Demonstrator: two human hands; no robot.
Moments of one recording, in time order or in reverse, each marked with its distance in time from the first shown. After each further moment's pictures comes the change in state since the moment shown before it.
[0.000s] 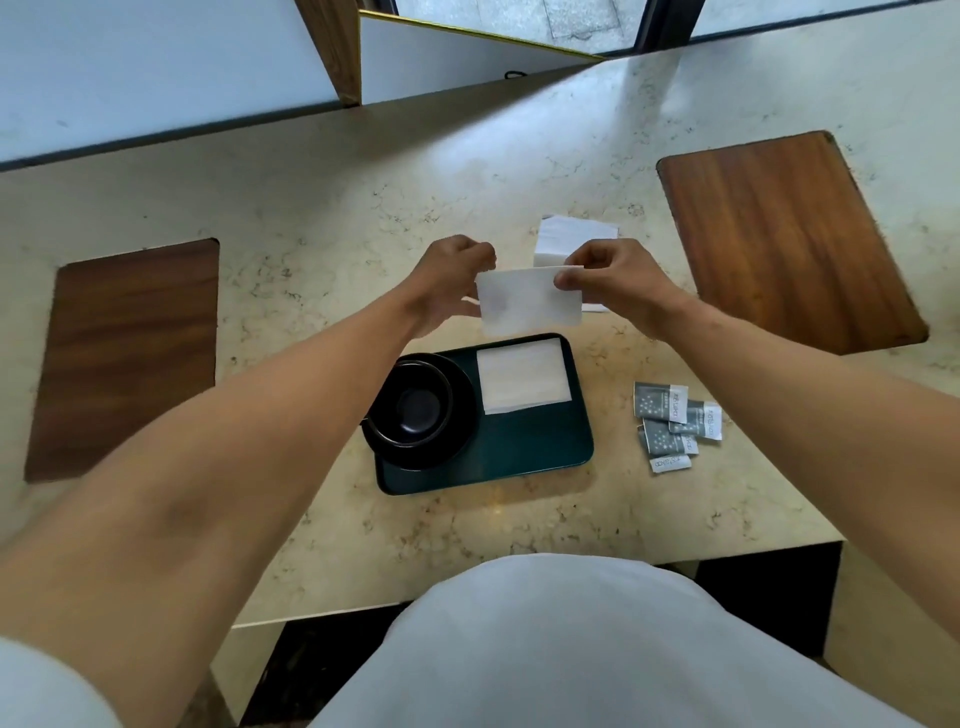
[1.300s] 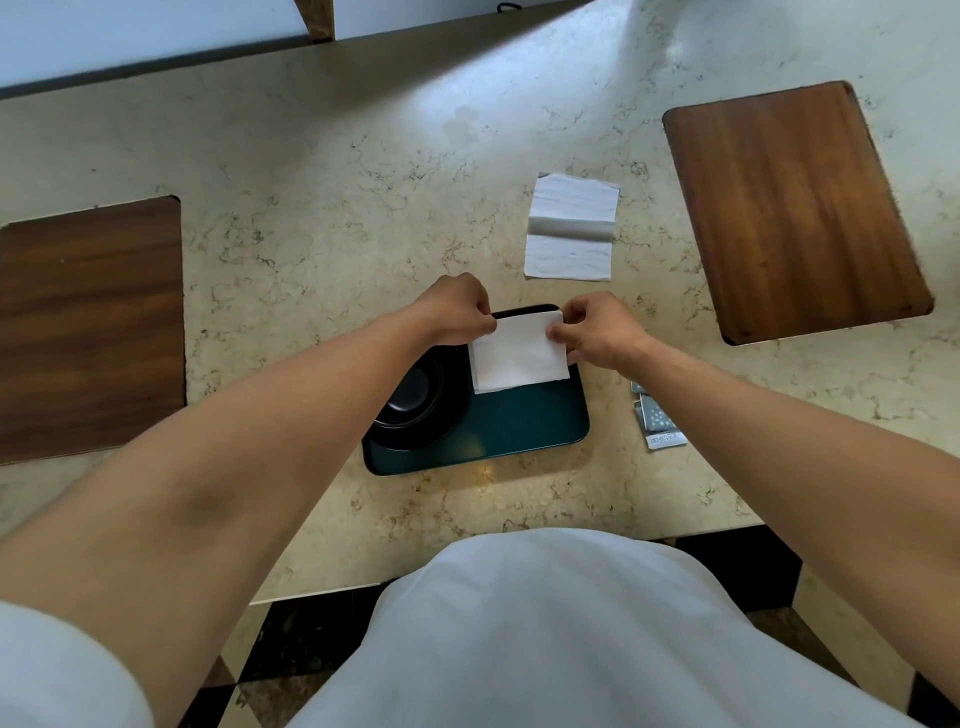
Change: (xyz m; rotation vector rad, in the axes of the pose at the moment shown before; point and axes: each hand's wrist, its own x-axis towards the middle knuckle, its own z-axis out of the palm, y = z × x) left_hand 0.016 -0.063 0.013 1.009 -0.108 0.043; right_hand -0.019 0.070 0.045 -0.268 0.027 0.307
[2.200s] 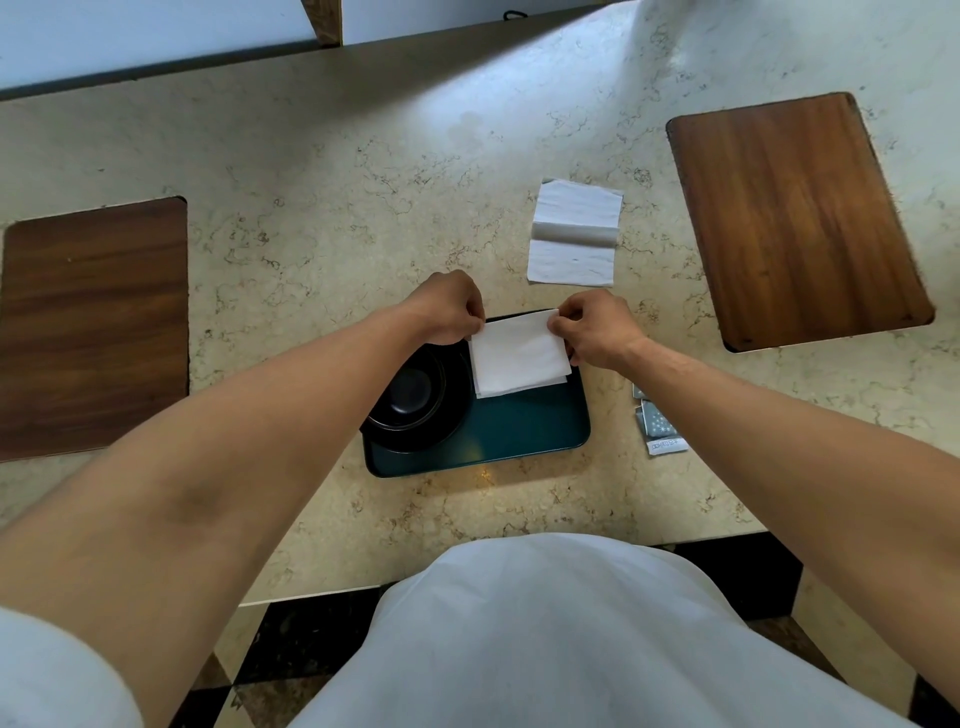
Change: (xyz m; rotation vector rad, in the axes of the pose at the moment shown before) left_hand -0.001 -0.009 -0.010 0.025 0.013 0.039; right_hand 0.002 -0.010 0.000 -0.166 0.065 -0.047
